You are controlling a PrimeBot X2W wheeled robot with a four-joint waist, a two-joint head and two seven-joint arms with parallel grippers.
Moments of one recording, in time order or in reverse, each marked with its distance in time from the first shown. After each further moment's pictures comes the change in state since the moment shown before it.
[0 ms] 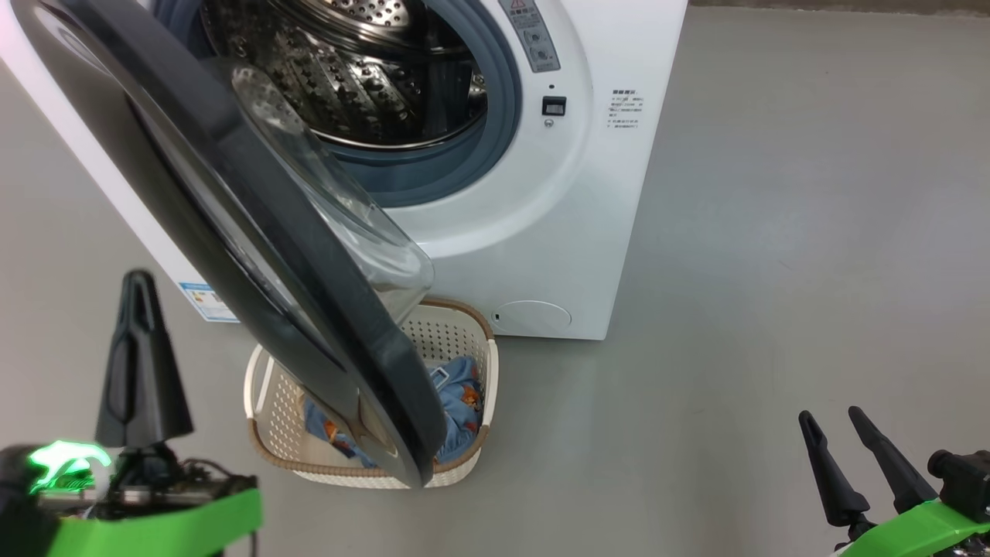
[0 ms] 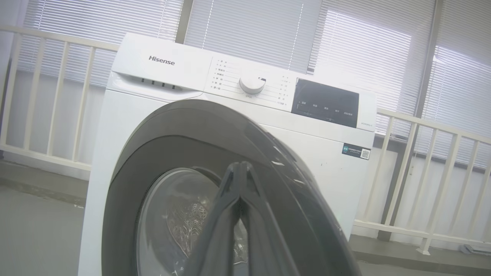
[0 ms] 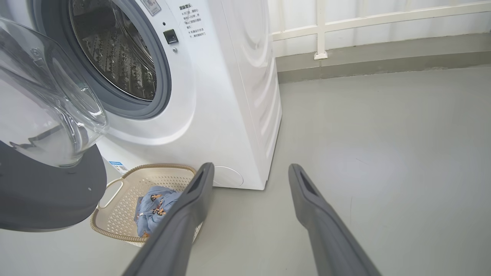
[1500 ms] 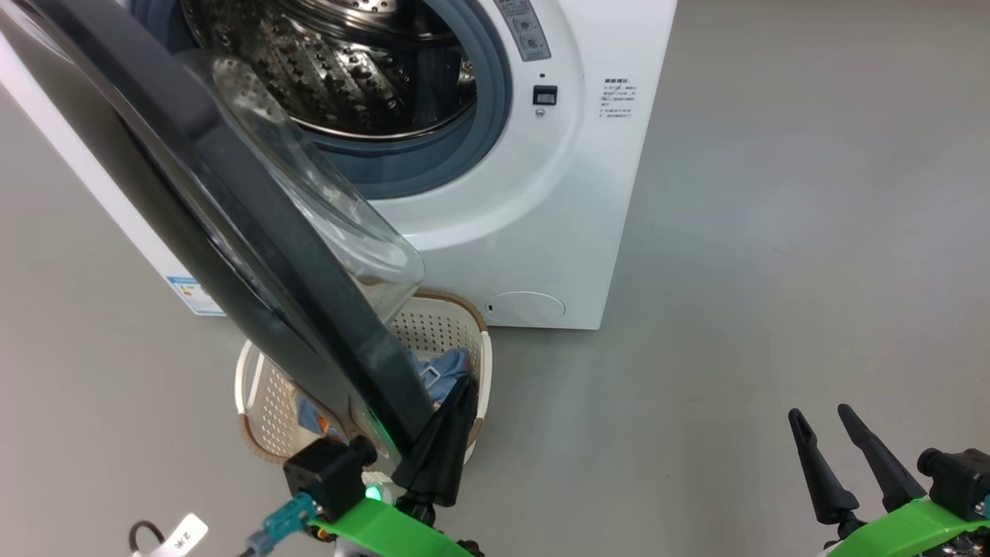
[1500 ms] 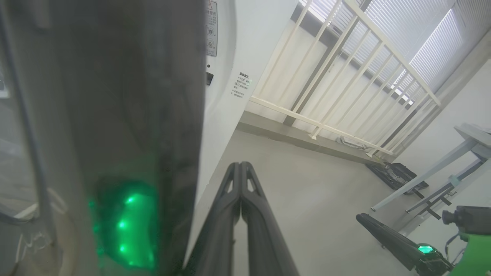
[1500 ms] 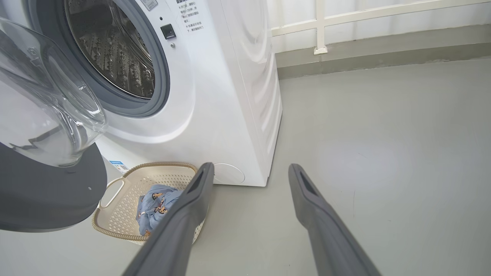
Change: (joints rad) left arm -0.111 0.009 -0.550 0.417 -0.218 0.058 0.001; right arm -0.007 0.019 0.005 -0.004 -0.007 0.000 0.000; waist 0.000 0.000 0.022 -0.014
